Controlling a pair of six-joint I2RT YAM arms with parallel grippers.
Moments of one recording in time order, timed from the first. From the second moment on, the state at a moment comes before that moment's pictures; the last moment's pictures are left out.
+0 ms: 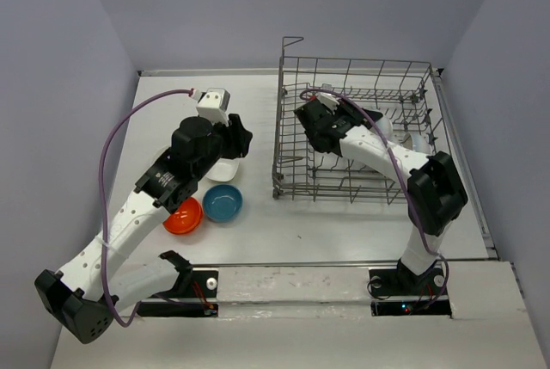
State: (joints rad) left arm -0.61 0.97 1.02 -0.35 -0.16 -0.35; right arm 0.66 1.78 1.42 -0.59 1.47 -0.48
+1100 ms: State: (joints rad) left arm -0.61 0.97 1.02 -0.35 -0.13 -0.35; right arm 0.67 1.81 1.45 -0.58 1.47 -0.51
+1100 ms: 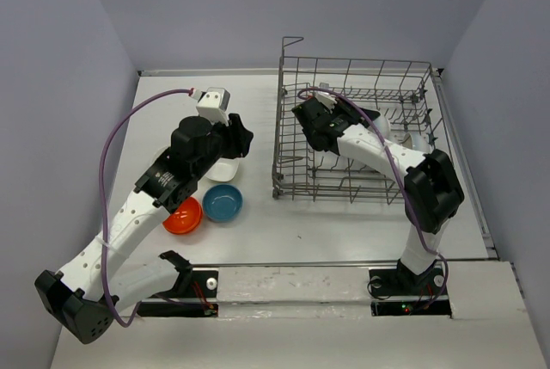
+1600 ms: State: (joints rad) left arm -0.61 0.97 1.02 -0.35 -0.13 -0.36; right arm 0.67 1.81 1.47 -0.58 1.45 -0.50
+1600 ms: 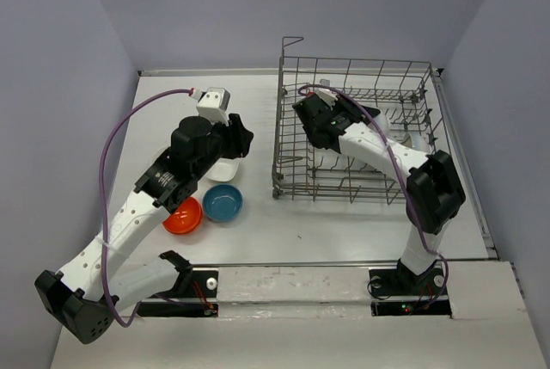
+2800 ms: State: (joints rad) left arm -0.61 0.97 1.02 -0.34 -0.10 -0.36; right arm 0.70 1.86 1.47 -0.59 1.47 -0.50
